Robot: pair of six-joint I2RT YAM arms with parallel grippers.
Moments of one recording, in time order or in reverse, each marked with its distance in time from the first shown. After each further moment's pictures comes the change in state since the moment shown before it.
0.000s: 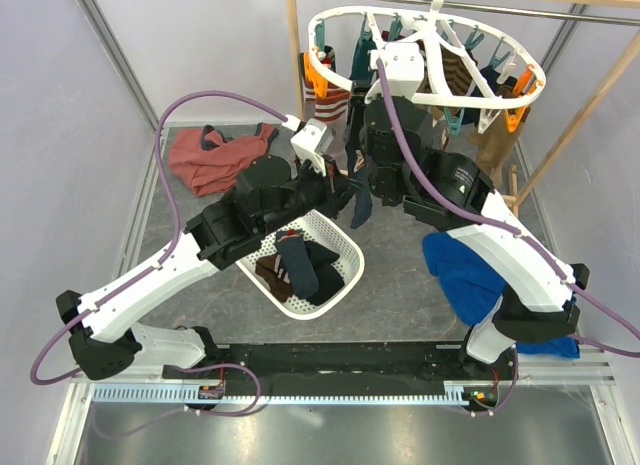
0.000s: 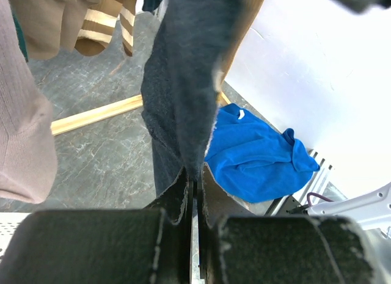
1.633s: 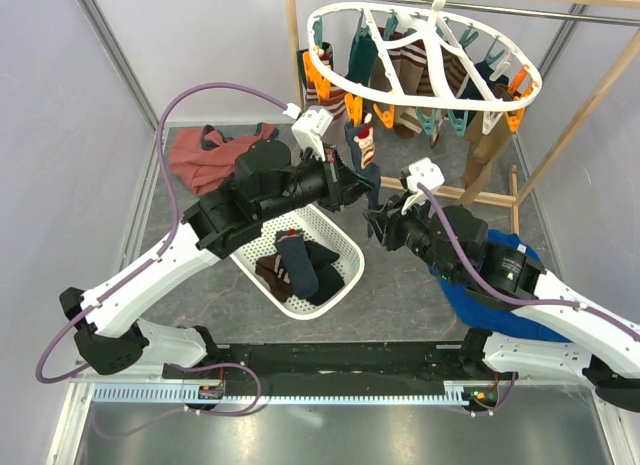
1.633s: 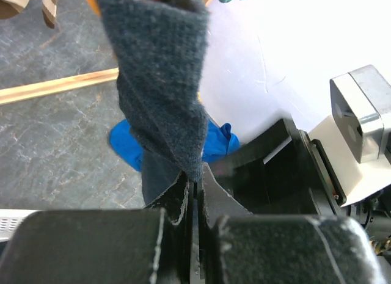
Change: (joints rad) left arm 0.031 0.051 0.123 -0.080 0.160 -0.240; right arm 0.000 -0.690 -1.087 0.298 -0.563 0.045
